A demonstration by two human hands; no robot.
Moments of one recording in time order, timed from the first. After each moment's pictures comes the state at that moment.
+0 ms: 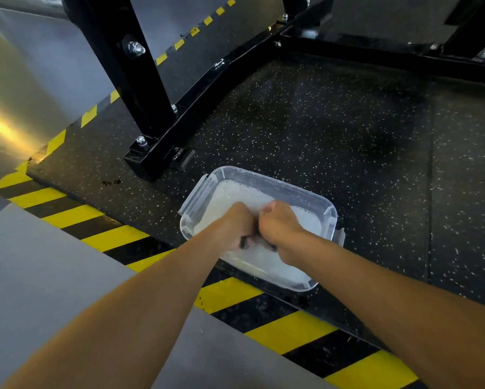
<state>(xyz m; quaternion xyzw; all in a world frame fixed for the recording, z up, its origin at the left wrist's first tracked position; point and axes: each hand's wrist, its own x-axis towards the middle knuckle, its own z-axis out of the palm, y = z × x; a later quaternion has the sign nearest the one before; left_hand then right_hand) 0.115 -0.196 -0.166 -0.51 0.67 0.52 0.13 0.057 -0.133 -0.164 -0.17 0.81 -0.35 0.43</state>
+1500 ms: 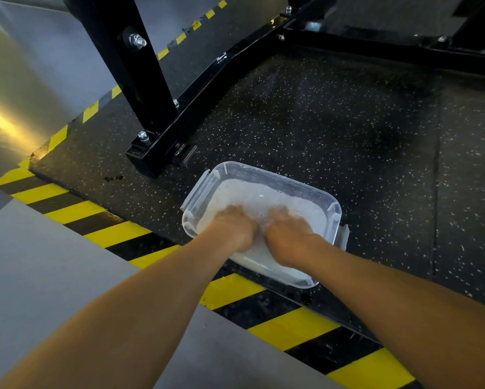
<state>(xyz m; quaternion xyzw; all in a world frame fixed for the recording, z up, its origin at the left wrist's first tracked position) 0.125 -0.201 -0.183 -0.34 0.88 0.10 0.33 0.045 -0.111 -0.177 -0.61 0.75 0.16 0.21</state>
